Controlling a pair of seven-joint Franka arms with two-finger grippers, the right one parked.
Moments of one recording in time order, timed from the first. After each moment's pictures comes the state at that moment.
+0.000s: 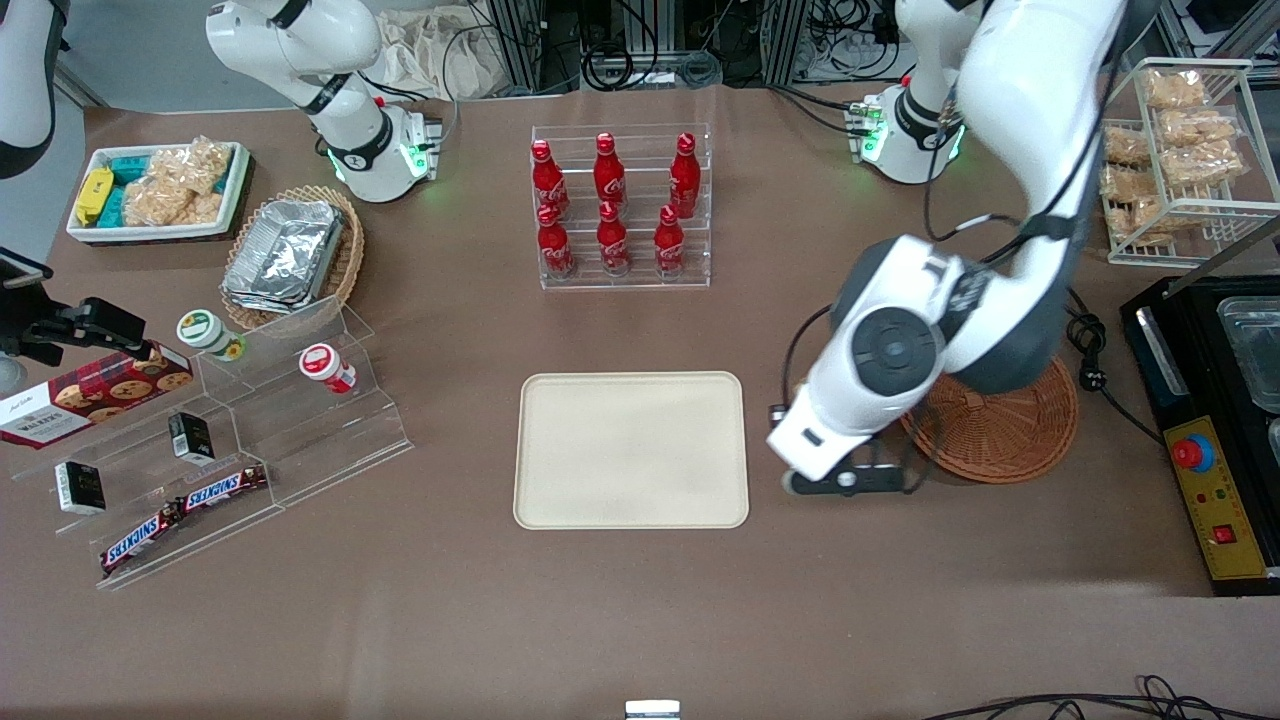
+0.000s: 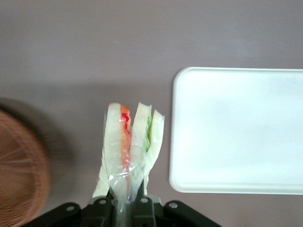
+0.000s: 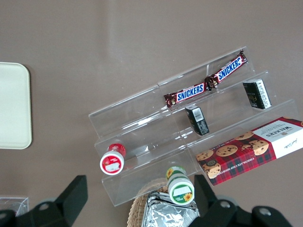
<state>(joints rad) -0.27 0.64 -0.30 -1.29 0.15 1.85 -0.58</state>
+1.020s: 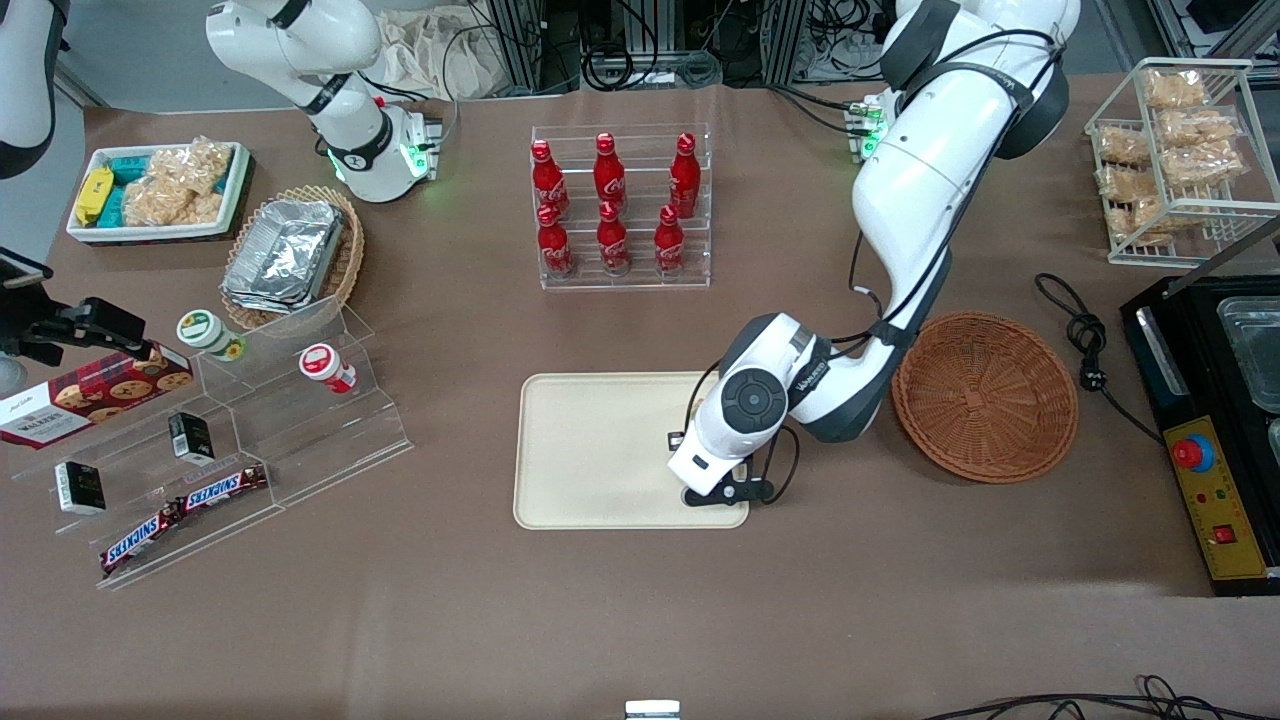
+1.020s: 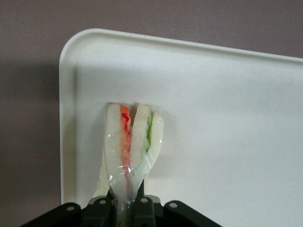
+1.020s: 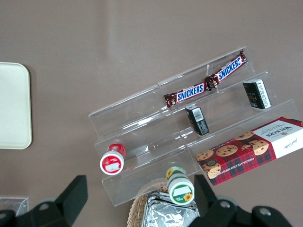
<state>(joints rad) -0.35 0.91 -0.34 -1.28 0.16 2.15 -0.77</state>
